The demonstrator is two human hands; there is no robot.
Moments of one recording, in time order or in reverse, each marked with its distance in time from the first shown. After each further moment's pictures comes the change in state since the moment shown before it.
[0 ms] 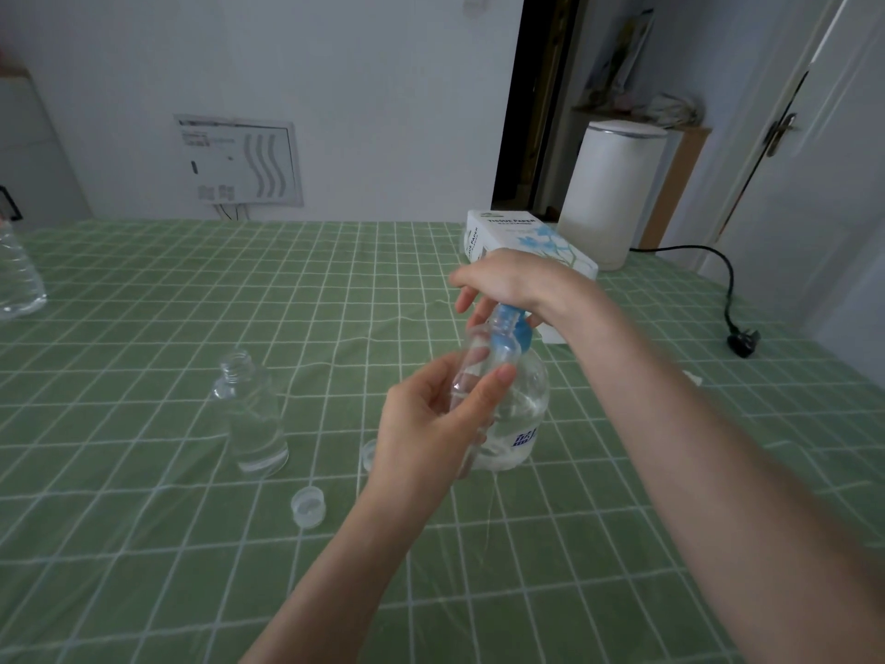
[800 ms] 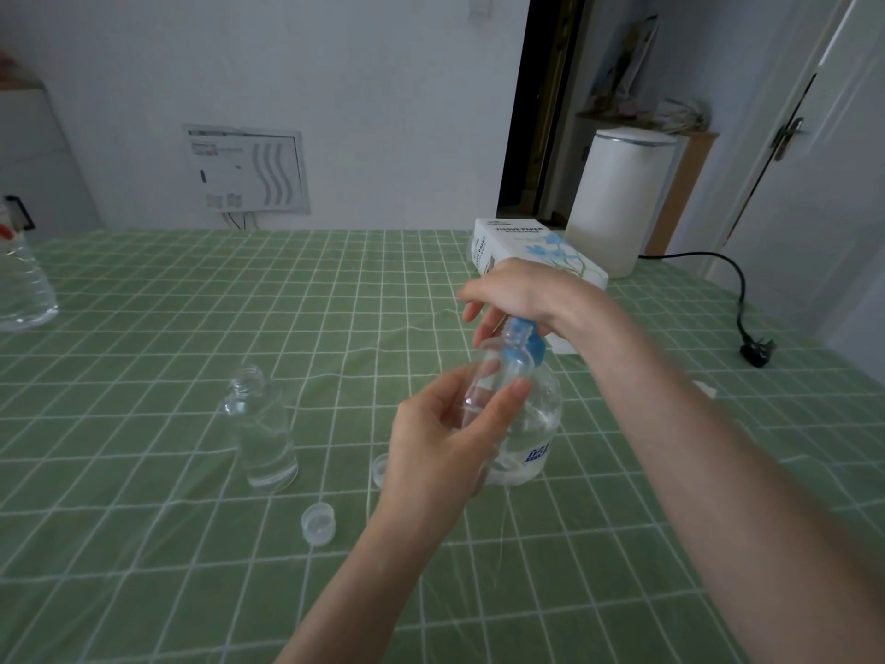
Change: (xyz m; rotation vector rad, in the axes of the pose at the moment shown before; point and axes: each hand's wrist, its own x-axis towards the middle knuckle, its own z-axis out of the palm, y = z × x) left_hand 0.001 0.001 0.000 -0.014 0.015 -0.012; right_hand 0.004 0.000 0.000 -0.002 -0.006 -0.018
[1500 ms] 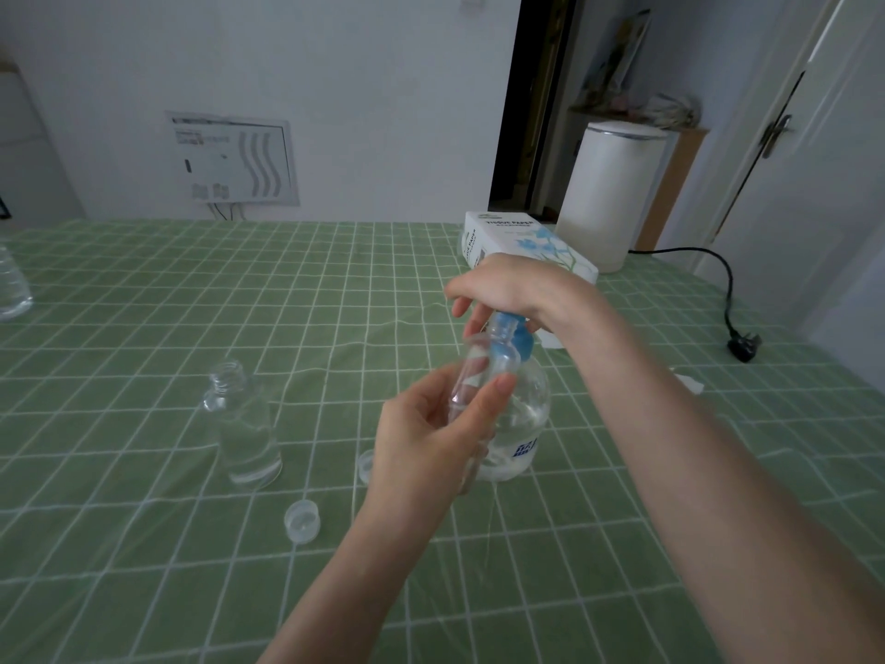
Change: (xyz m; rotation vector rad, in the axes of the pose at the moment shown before) left_hand -0.002 0.000 0.002 -0.022 0.016 -0.031; right_hand -0.005 -0.005 -0.002 -0.046 -0.017 0.004
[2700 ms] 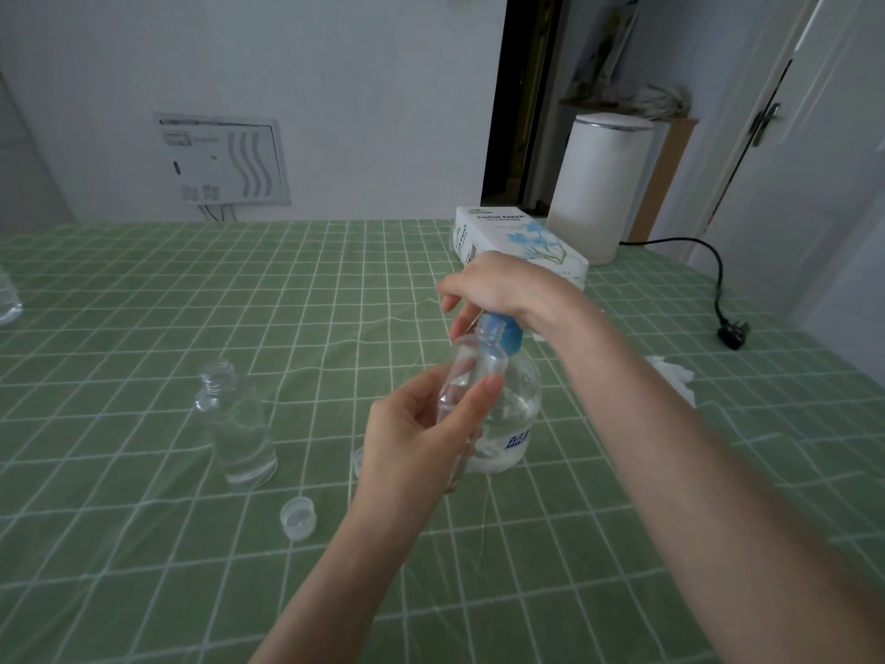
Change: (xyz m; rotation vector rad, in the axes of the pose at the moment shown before) left_hand -0.003 -0.003 -0.004 0.068 -0.004 -0.040; right_hand -0.001 0.005 0.007 0.101 0.047 -0.003
